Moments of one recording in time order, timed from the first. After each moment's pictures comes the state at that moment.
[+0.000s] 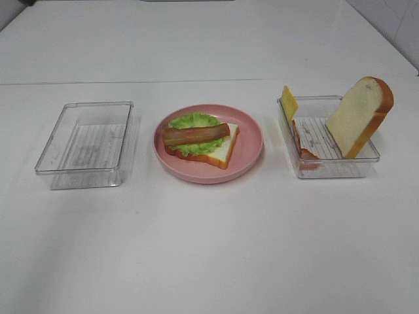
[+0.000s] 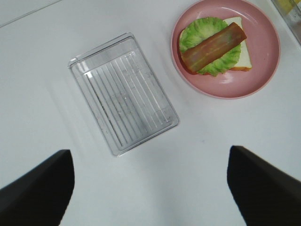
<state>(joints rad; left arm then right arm) -0.25 1.47 -1.61 -0.11 1.21 0.14 0.01 -0.01 -0.51 0.18 1.07 -0.14</state>
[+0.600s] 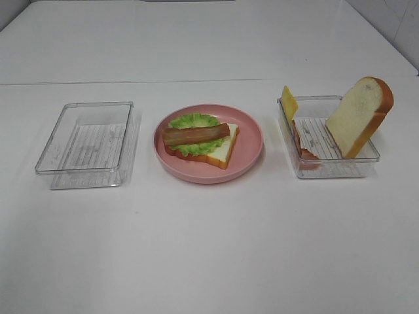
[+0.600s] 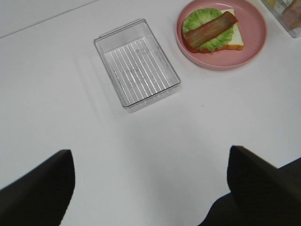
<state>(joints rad) -0.25 0.78 -1.15 -0.06 1.21 0.11 0.01 -0.01 -0.51 0.18 1.07 -0.14</state>
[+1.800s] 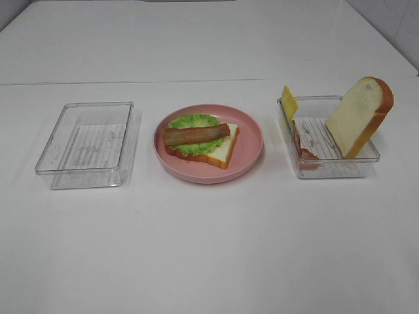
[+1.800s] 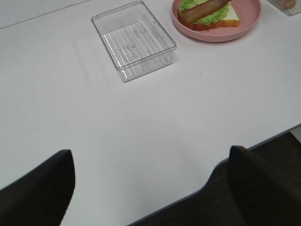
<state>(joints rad) -0.25 0.05 -0.59 -0.06 1.20 0.11 0.01 0.40 -0.55 0.26 0.89 -0.14</state>
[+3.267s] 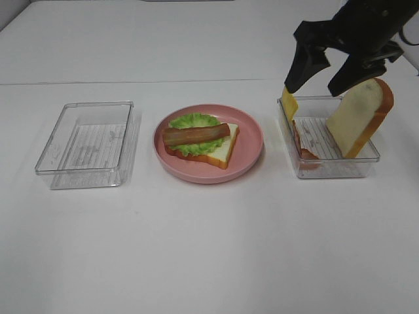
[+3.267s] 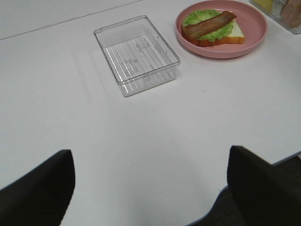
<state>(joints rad) -0.25 0.04 -0.51 -0.06 1.05 0.09 0.18 1.83 -1.48 0.39 1.03 -0.23</state>
